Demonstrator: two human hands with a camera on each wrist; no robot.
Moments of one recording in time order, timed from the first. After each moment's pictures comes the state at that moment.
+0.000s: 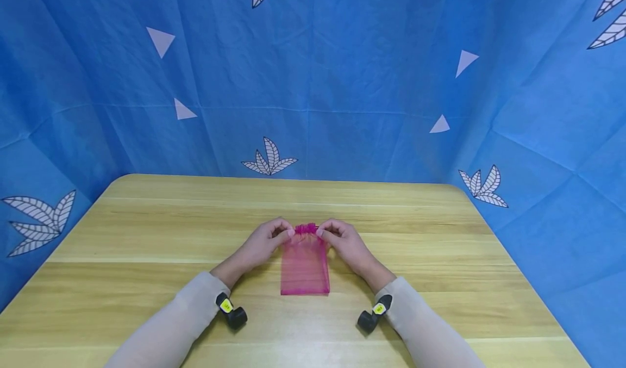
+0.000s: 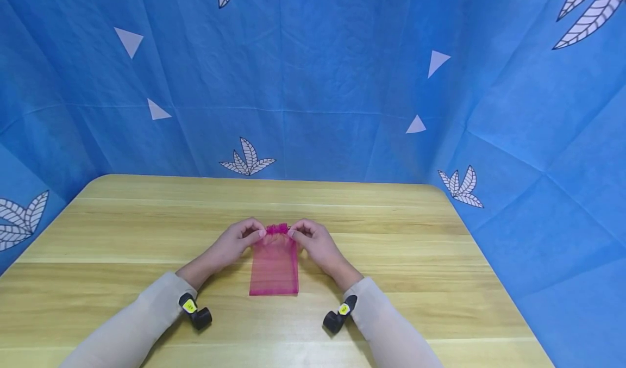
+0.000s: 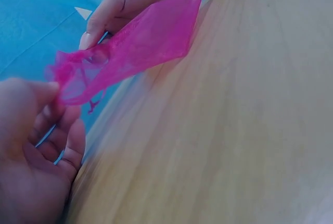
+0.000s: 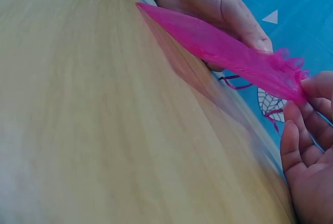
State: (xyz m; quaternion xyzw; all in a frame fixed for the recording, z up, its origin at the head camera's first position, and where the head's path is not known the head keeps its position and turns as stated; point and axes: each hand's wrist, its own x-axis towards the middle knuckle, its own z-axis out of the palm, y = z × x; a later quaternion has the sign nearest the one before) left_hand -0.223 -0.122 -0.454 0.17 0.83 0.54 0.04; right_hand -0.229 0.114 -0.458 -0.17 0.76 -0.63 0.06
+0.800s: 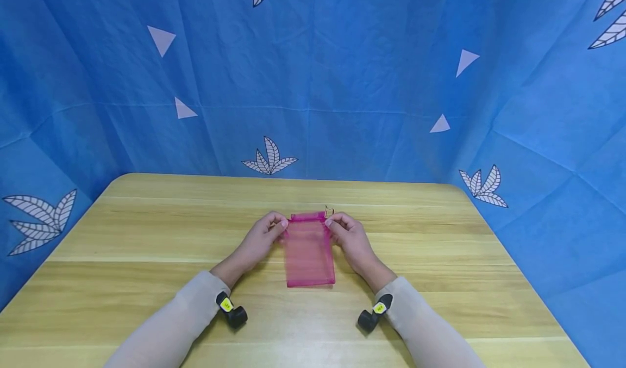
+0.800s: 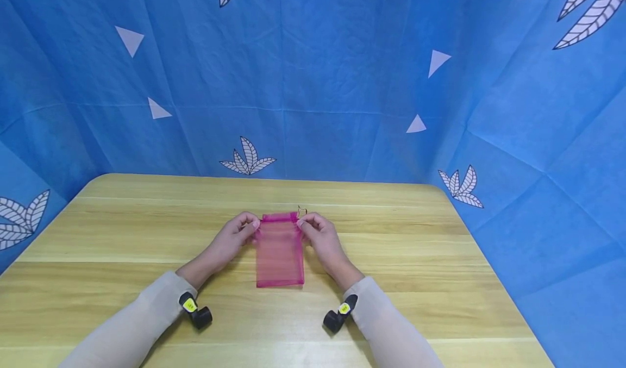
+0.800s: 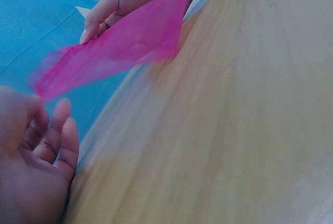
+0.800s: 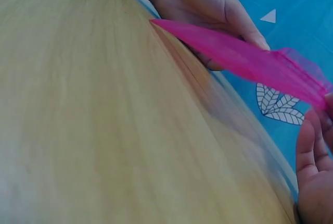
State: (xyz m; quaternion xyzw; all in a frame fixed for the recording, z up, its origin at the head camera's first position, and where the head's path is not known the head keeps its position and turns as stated) left_hand -0.229 -0.122 -0.458 0.11 0.76 0.63 0.04; right_hand -0.230 0.114 -0.455 -0.08 0.67 -0.74 0.04
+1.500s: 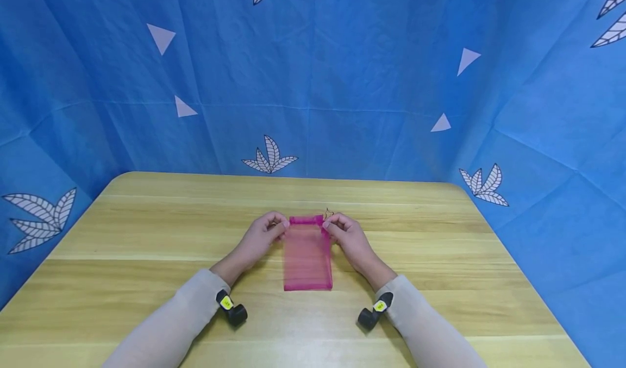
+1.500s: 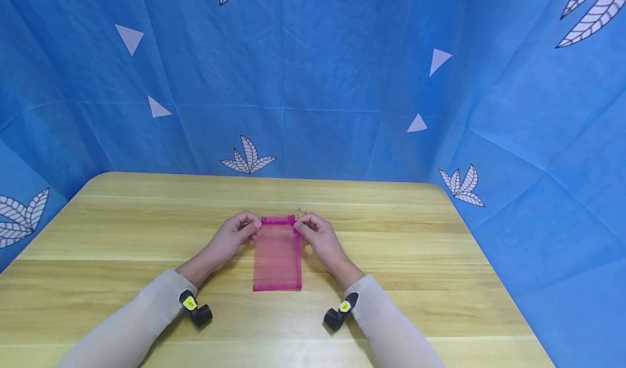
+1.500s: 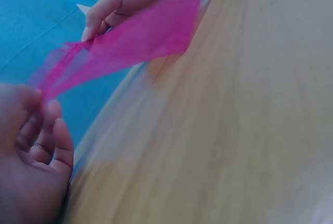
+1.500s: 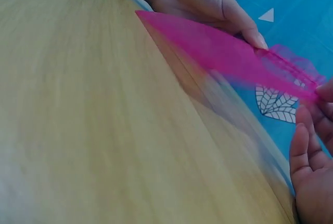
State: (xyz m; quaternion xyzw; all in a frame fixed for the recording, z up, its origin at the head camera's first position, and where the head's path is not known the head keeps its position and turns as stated) left_hand -0.230 -0.124 -0.458 0.10 0.76 0.64 0.04; right_hand -0.231 0.113 -0.455 -0.10 0.69 -0.71 0.04
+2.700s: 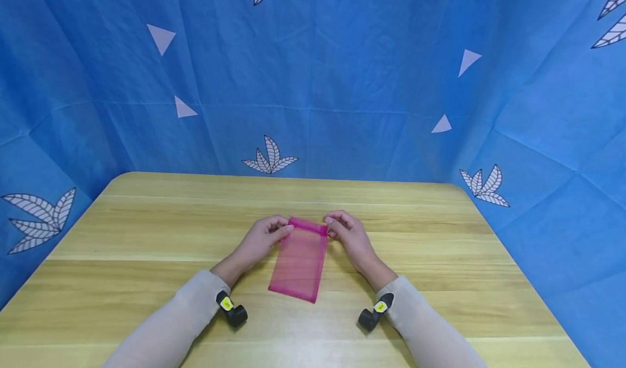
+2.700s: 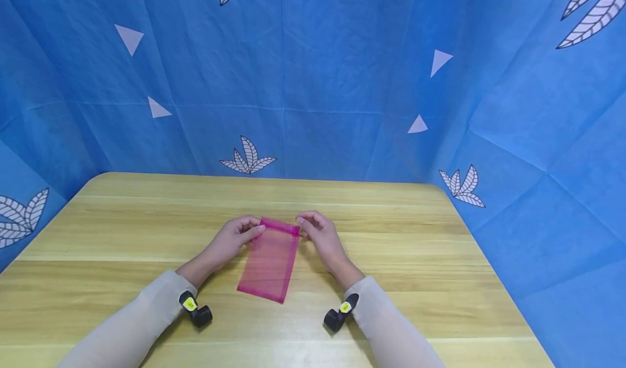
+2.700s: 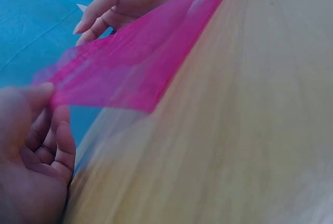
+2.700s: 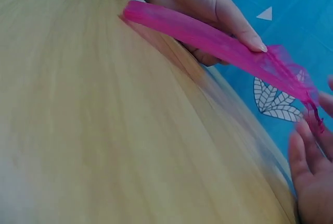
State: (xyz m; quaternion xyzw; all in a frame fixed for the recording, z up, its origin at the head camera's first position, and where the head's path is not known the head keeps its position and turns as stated) left_hand -0.228 -0.124 -0.459 0.12 0.80 0.59 0.04; right_hand -0.233 0.115 -0.456 -0.11 0.70 -0.71 0.02
